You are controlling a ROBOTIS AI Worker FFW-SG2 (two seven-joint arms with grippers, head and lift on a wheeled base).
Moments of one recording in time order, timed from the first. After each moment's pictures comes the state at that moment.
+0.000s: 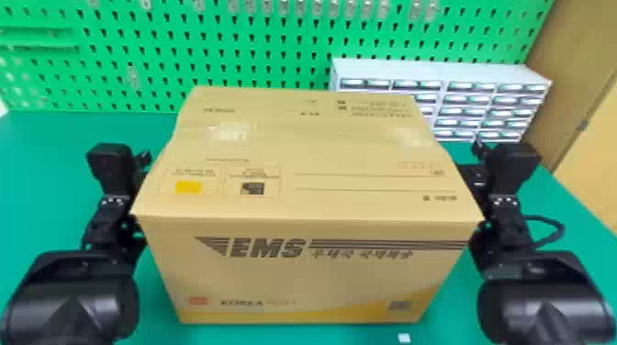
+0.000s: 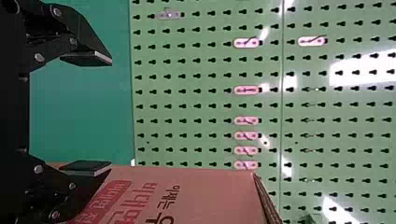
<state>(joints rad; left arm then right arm) -0.17 0.04 0.05 -1.49 0.03 0.07 -0.18 -0.12 -0.13 -0.01 -1.62 -0.06 0.03 -0.03</state>
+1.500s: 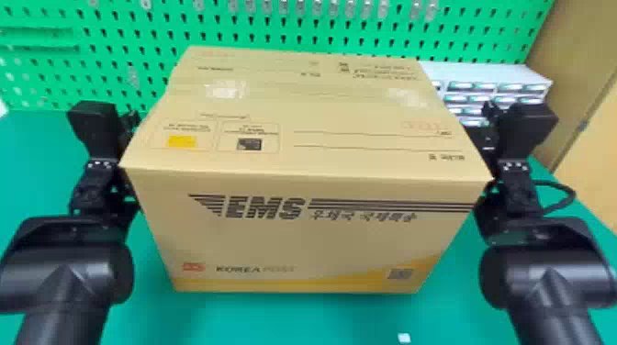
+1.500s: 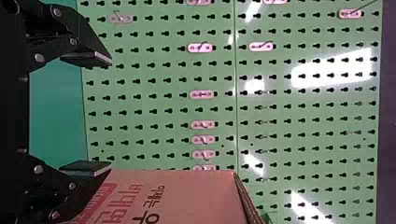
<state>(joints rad) -0.24 0.04 0.07 -1.55 0.00 0.08 -0.19 -0.21 -0.14 -0.02 -1.63 -0.05 0.01 -0.03</state>
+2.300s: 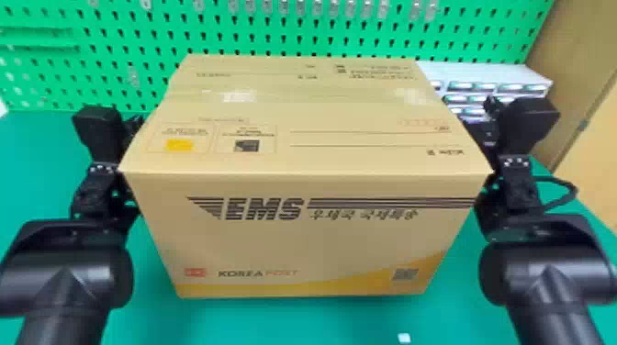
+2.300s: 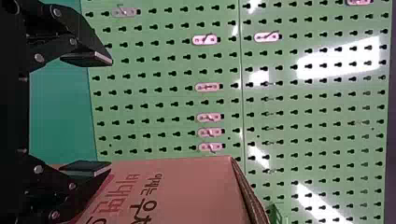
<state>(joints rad) -0.23 0.04 0.07 -1.55 -0.02 0.09 -0.22 -0.22 -0.13 -0.02 -1.64 -0.03 0.01 -0.03</state>
